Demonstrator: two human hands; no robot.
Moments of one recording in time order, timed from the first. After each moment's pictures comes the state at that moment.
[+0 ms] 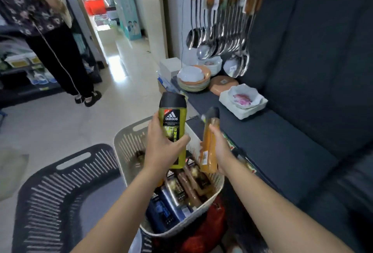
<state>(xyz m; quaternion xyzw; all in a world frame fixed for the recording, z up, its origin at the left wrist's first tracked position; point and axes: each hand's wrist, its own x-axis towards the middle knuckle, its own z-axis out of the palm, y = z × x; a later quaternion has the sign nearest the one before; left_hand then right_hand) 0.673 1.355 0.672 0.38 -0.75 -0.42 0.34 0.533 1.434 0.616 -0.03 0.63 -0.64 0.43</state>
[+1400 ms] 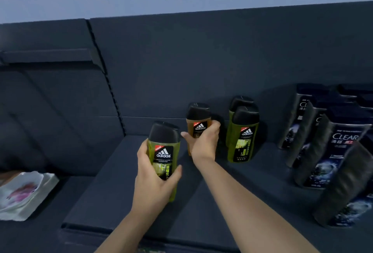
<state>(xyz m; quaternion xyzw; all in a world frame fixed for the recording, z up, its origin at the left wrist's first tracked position) 0.431 1.828 0.725 -0.09 -0.80 -0.56 0.18 0.344 1.966 0.734 0.17 0.78 -0.53 -0.29</state>
